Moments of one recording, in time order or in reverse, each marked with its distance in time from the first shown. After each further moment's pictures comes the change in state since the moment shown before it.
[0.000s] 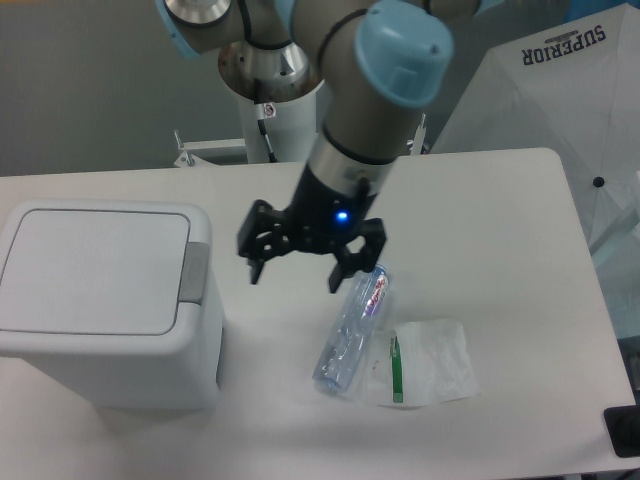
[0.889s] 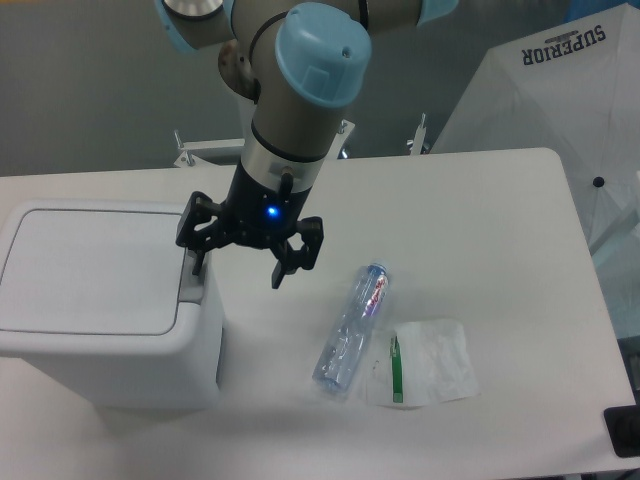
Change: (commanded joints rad) arm -0.041 0.023 -0.069 0.054 0.005 -0.002
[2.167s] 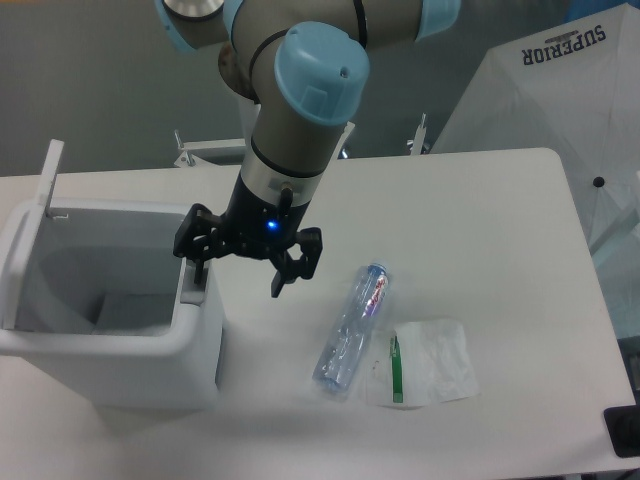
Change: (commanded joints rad) arm 0.002 -0.008 0.012 0.014 0.000 -0.023
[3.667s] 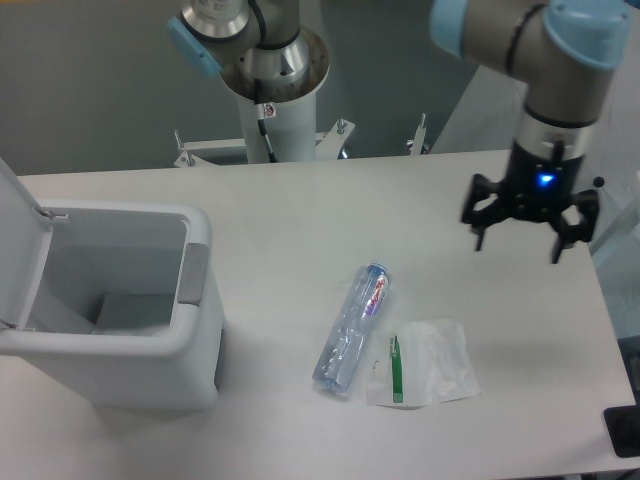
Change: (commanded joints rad) arm 0.500 -0.132 -0.022 0.170 0.334 0.958
